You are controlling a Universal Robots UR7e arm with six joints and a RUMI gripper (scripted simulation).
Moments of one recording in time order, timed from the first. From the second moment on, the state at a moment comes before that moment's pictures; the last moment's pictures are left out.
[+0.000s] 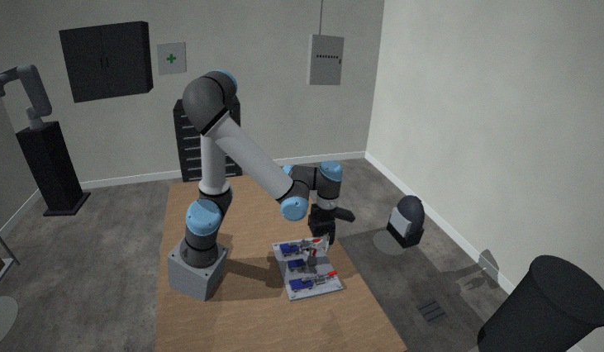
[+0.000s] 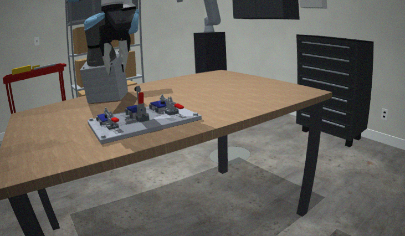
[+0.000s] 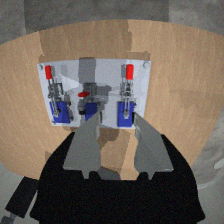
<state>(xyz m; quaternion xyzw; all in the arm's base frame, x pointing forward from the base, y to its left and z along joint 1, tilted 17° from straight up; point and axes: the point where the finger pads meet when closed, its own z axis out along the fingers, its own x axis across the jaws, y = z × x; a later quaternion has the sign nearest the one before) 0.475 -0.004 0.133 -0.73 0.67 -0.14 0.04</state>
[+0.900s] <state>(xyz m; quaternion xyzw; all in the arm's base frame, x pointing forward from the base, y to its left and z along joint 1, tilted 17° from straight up) 0.522 -0.034 0.122 -0.73 0.67 -0.14 0.04</state>
